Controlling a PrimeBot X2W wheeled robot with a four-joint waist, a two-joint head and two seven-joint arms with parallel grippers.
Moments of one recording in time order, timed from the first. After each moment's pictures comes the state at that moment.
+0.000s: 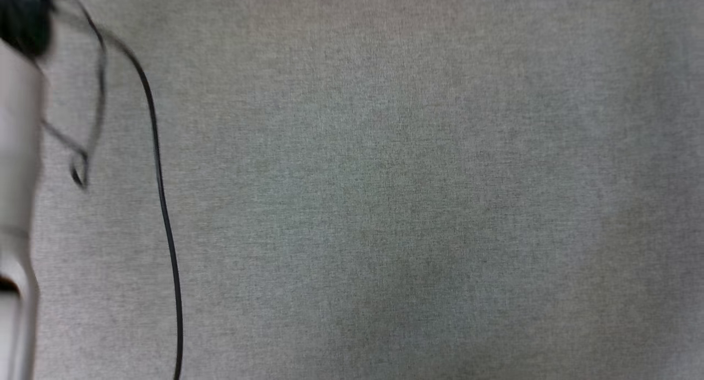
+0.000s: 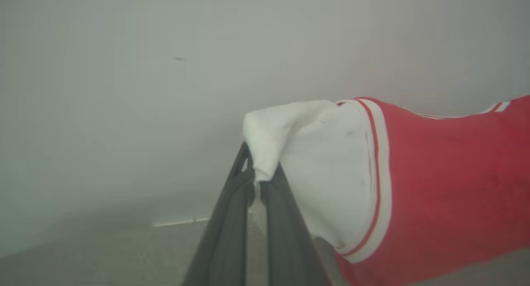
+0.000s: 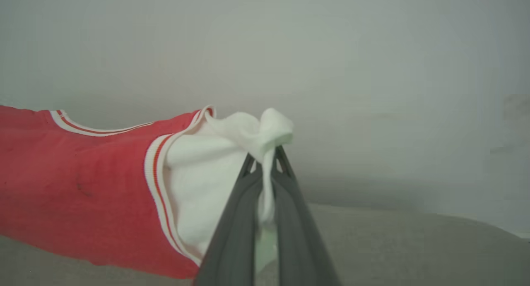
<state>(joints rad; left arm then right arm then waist) -1.33 0.43 -0.34 0.88 -0.52 -0.13 -0.18 -1.39 -0.30 0.16 0.86 0.40 0.13 0.10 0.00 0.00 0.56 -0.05</state>
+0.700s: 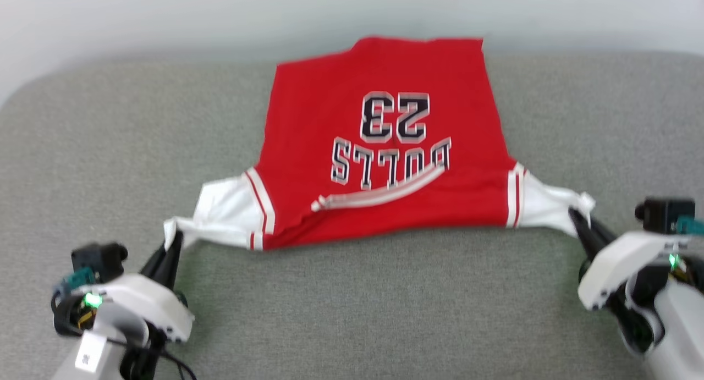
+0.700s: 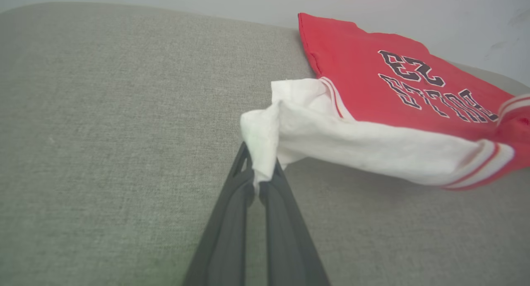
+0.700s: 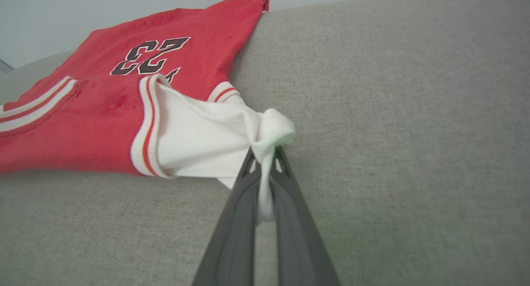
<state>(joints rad) -0.39 0.43 -0.37 0.66 -0.73 -0.12 -0.26 -0.47 -0.36 0.29 0.67 0.62 0.13 -0.04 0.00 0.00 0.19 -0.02</state>
